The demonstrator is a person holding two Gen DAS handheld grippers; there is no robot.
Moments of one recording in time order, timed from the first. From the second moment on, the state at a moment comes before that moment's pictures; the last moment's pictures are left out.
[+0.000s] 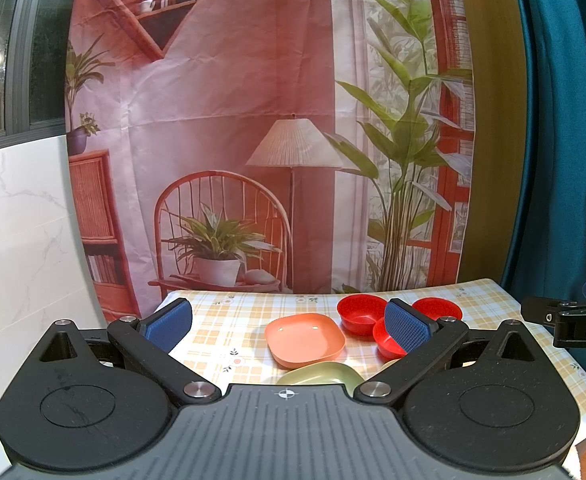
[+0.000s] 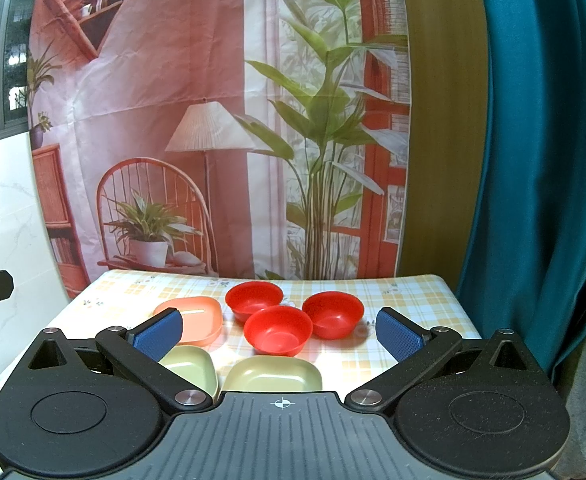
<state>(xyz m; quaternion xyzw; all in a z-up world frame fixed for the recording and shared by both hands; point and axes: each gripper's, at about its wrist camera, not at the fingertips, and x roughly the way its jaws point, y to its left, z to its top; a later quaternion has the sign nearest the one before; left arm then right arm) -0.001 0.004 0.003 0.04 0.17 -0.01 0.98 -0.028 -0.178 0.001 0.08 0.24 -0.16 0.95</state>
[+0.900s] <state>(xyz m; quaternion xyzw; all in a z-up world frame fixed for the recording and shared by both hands) 0.009 0.004 -0.003 0.05 0.17 0.01 0.98 -0.022 -0.184 -0.003 0.08 0.22 -0.15 0.96</state>
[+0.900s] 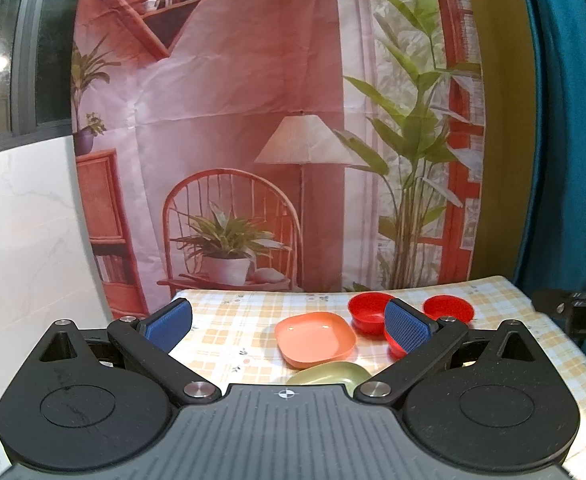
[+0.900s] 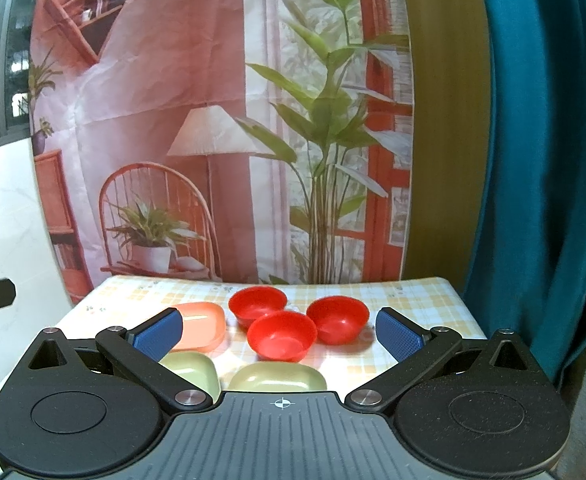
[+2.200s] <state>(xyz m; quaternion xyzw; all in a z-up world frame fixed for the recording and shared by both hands) 0.200 0.000 0.002 0.08 0.18 0.02 0.98 0.166 -0.275 -0.022 0.04 0.18 -0.10 0.98</state>
